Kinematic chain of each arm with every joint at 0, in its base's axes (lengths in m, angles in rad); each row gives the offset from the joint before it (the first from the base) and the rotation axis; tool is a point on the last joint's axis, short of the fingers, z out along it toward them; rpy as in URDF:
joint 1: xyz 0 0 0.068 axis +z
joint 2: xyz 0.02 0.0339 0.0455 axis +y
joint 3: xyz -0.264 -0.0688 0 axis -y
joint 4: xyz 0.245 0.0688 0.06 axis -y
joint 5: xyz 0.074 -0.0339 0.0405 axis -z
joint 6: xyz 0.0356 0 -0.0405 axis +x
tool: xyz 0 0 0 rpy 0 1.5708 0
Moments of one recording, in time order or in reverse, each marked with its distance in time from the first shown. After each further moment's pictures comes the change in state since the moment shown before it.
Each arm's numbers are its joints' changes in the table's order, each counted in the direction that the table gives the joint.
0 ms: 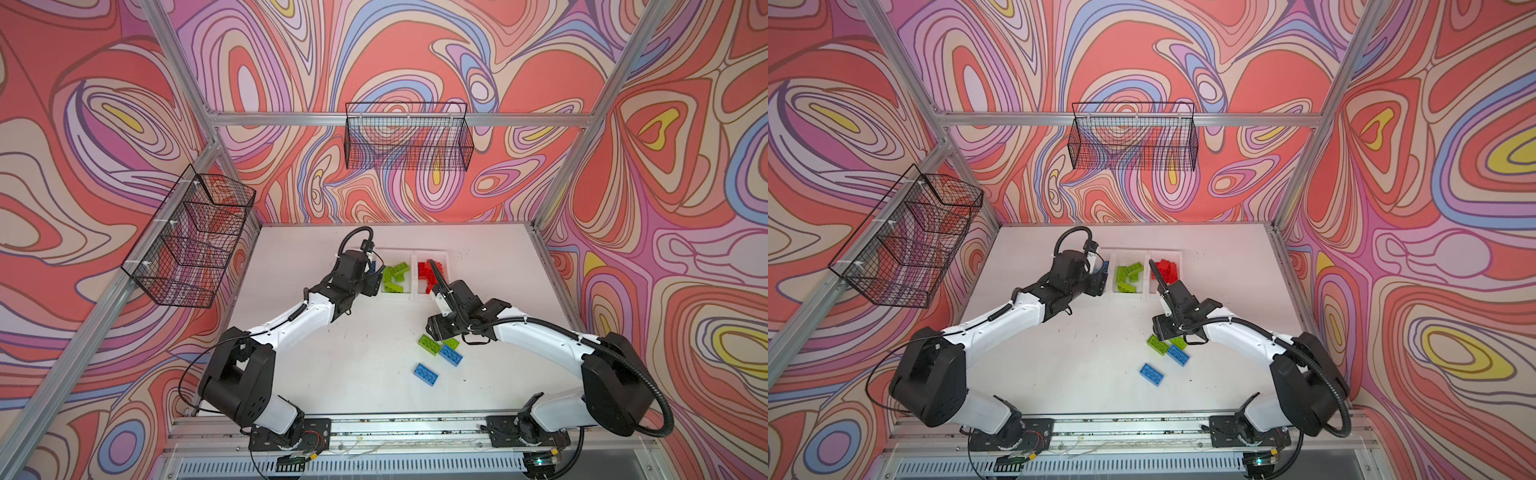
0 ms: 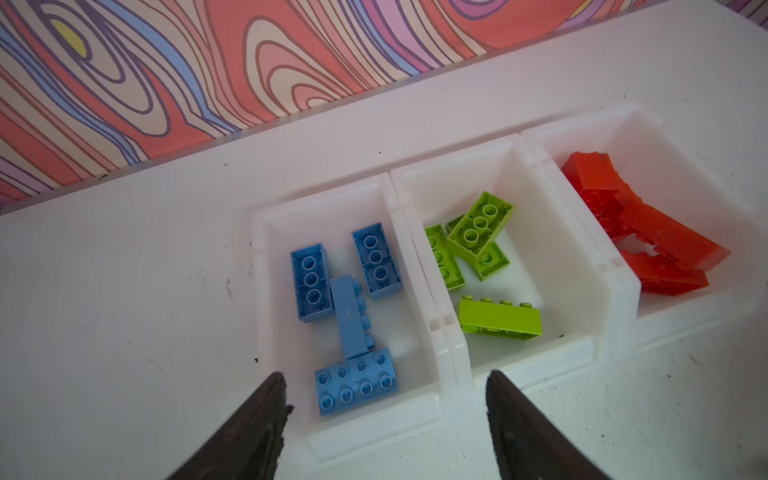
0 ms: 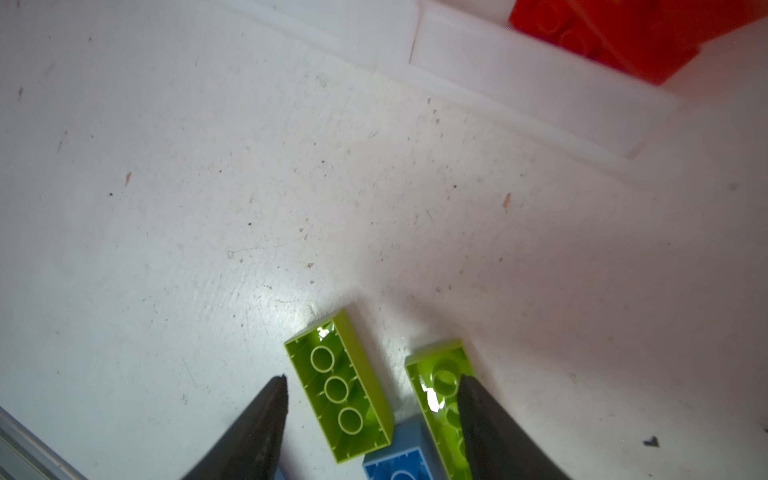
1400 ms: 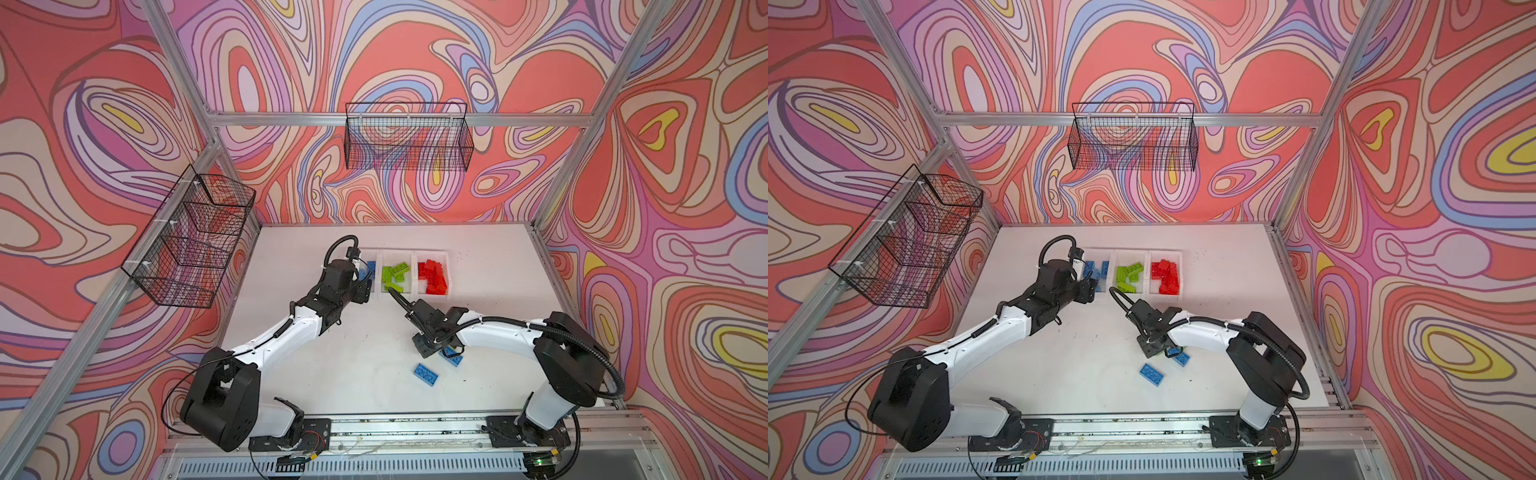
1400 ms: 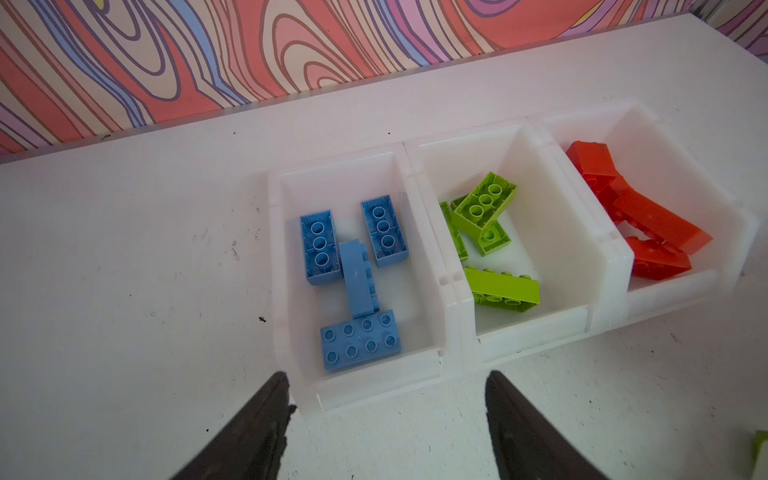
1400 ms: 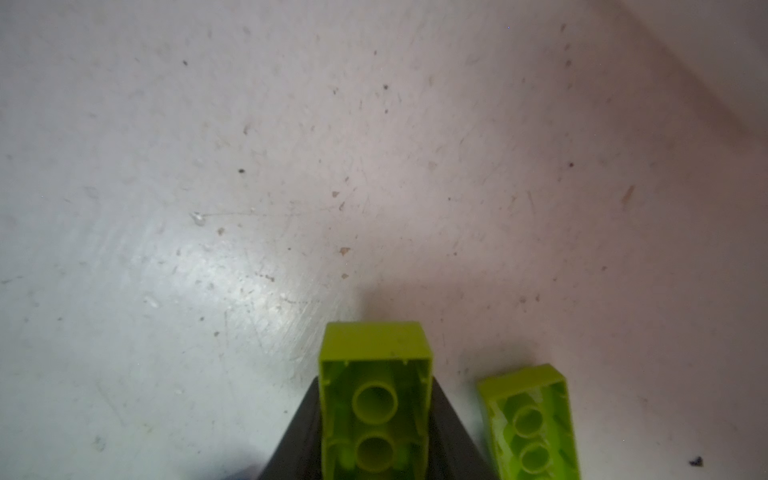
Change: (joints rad) left arm 0.019 -0.110 -0.132 0.021 0.018 -0.047; right arm 0.203 0.192 0.134 -0.077 0.219 0.009
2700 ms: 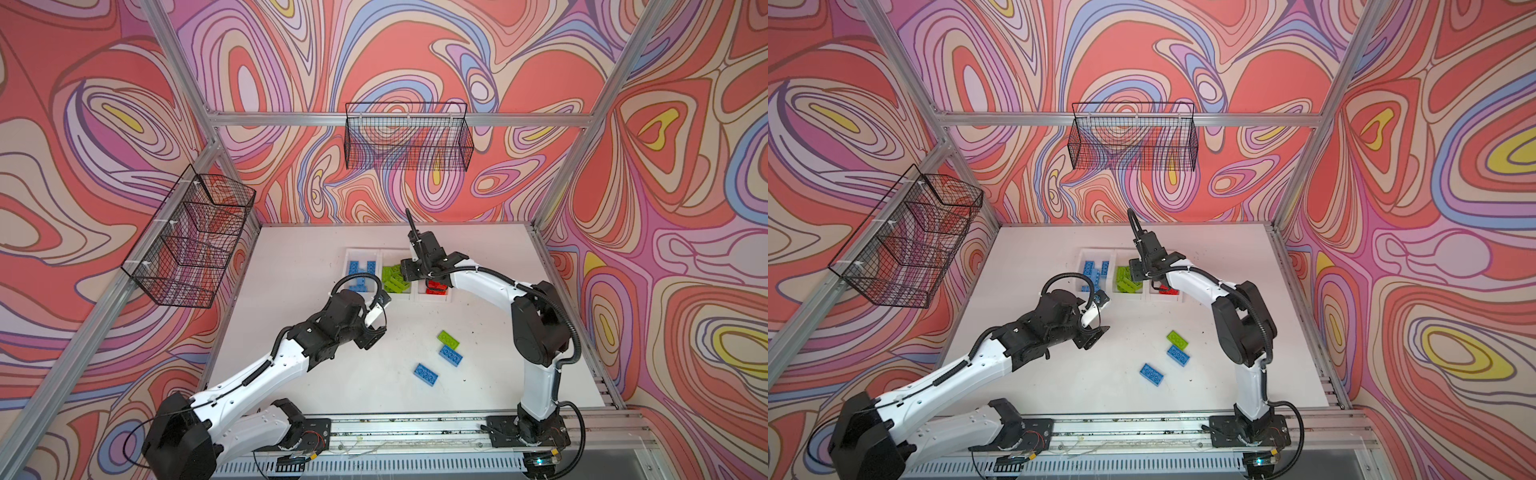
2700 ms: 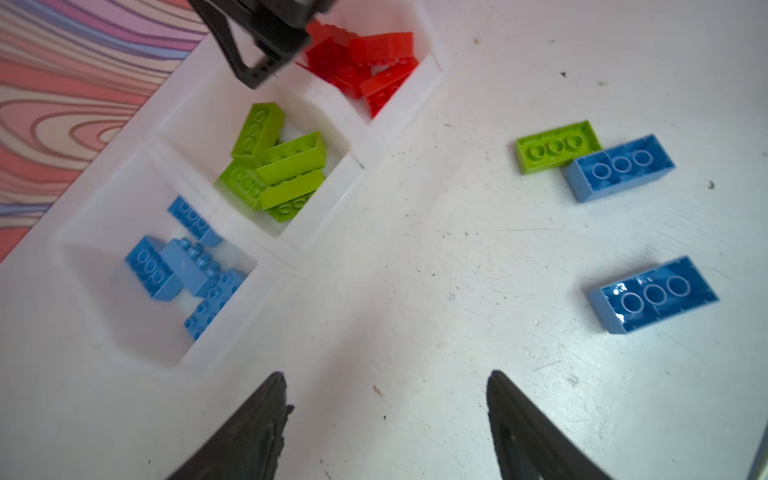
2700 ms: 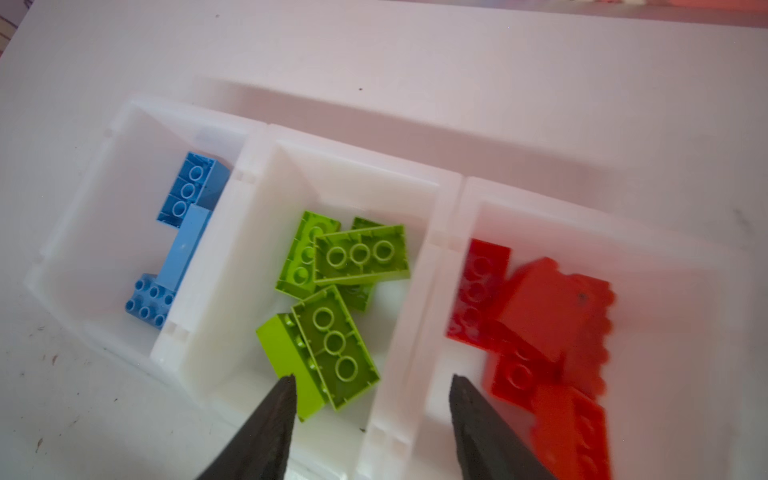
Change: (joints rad) left arm -0.293 -0.200 -0.080 -0.296 0.182 0.423; right arm -0.329 0.224 0.454 0.204 -0.081 -0.010
